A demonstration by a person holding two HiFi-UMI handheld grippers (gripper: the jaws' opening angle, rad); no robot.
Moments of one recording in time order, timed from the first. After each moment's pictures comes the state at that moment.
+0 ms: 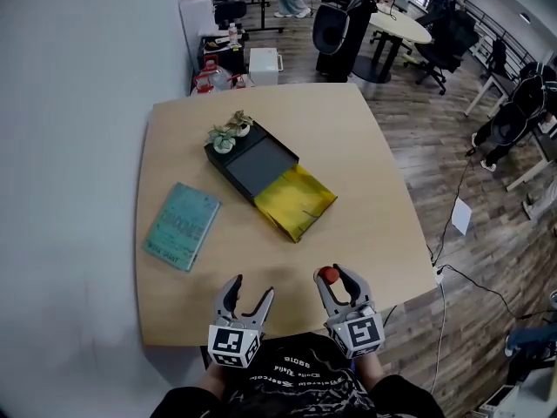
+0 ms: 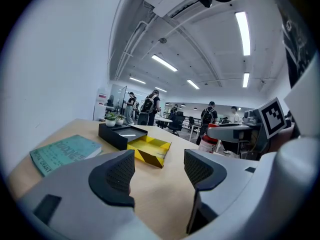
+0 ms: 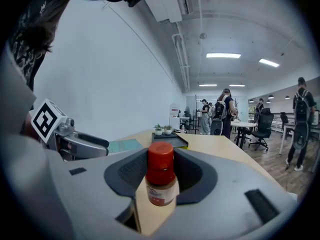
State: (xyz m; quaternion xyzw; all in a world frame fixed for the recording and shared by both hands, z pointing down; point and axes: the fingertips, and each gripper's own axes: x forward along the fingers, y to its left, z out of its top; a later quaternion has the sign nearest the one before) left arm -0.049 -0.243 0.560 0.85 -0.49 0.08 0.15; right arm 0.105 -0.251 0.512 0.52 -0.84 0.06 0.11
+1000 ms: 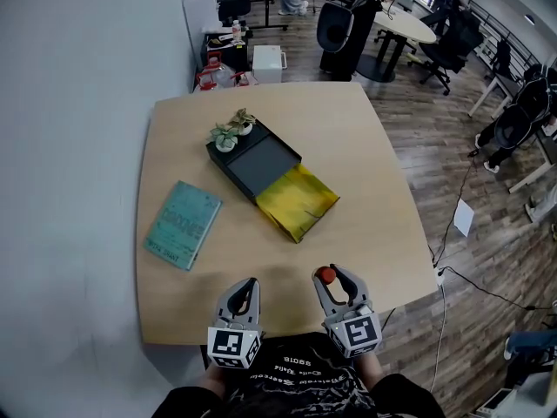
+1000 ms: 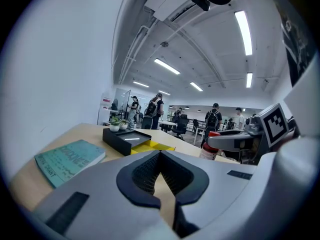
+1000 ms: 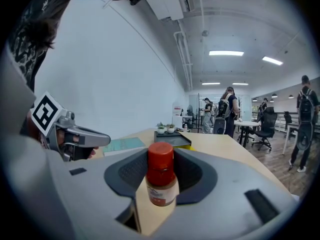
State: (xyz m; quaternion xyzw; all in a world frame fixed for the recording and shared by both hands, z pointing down) left arm -0.053 -0.249 0.547 0.84 -0.52 0.06 0.14; right arm 0.099 -0.258 0.519 0.51 -0.85 0.06 0.12
